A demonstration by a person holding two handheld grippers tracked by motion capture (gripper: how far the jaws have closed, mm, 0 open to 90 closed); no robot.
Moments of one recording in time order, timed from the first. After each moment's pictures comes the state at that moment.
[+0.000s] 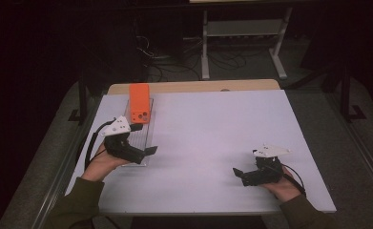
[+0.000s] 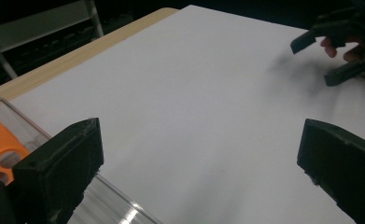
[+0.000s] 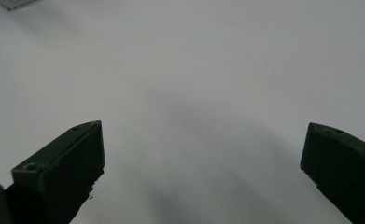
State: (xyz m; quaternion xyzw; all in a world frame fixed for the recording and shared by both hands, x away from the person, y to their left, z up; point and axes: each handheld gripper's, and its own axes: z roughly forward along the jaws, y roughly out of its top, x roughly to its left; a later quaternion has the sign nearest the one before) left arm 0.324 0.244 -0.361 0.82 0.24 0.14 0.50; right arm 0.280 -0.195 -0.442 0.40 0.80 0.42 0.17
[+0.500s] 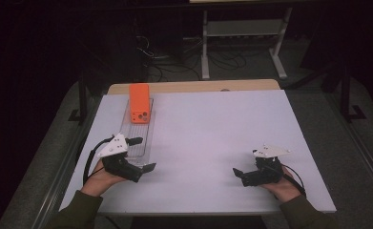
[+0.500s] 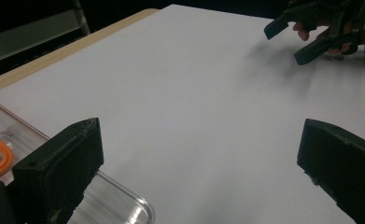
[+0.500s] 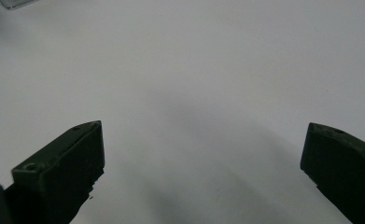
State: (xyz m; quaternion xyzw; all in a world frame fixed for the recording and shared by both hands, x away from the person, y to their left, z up) left arm 0.291 0.252 -0.387 0.81 0.22 0.14 0.52; right arm 0.279 -0.195 -0.442 0.40 0.80 0.41 0.17
